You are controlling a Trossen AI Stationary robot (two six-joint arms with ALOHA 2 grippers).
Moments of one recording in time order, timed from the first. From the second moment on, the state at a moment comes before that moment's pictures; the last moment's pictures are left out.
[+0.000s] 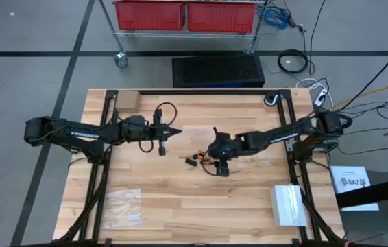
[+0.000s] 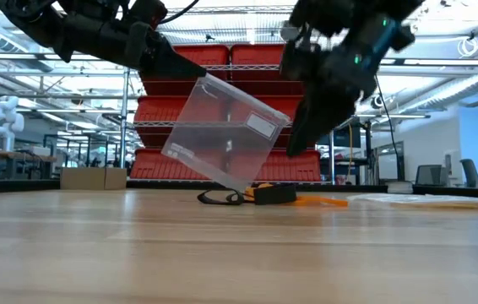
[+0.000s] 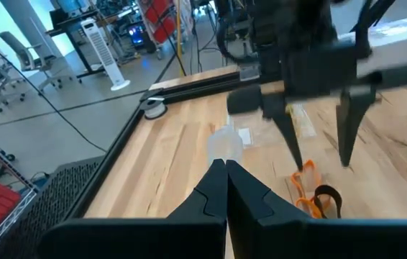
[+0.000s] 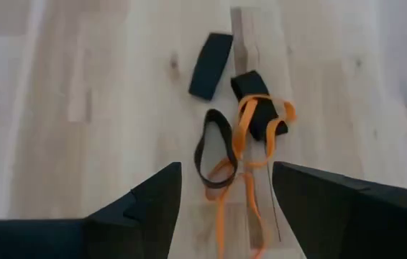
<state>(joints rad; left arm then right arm) 0.16 1.14 0.50 0.46 0.00 0.30 0.07 1.64 0.94 -0.25 0.05 0.11</state>
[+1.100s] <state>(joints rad) 0.16 1.14 0.50 0.46 0.00 0.29 0.10 1.53 0.95 -0.18 0.11 0.09</state>
